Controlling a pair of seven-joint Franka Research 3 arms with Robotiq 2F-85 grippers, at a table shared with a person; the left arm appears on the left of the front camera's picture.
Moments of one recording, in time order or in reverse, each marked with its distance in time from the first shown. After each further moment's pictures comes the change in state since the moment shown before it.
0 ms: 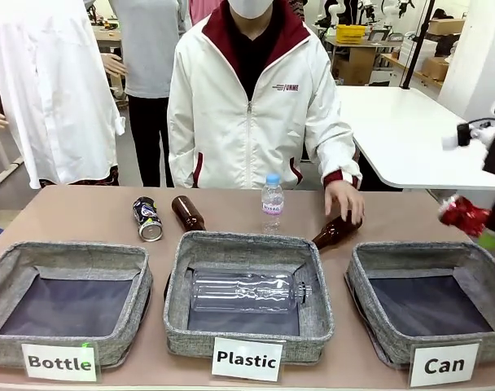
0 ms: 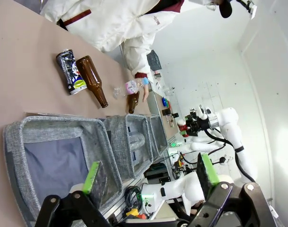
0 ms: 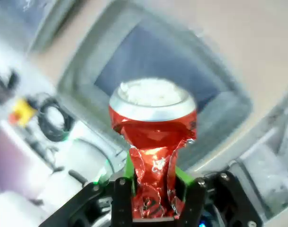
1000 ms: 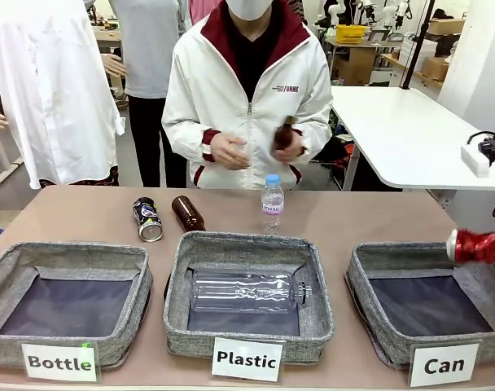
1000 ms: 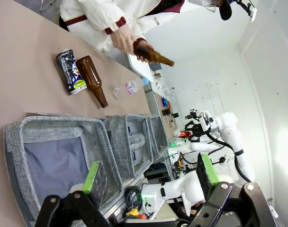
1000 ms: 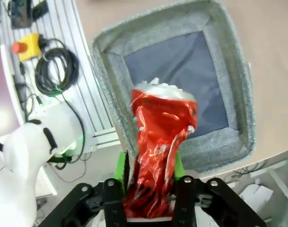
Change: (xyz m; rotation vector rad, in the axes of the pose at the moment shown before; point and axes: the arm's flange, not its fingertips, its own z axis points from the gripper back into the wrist) left arm 0.000 0.000 0.000 0.000 0.000 0.000; right arm -0.019 0.003 -0.004 0.023 -0.032 0.446
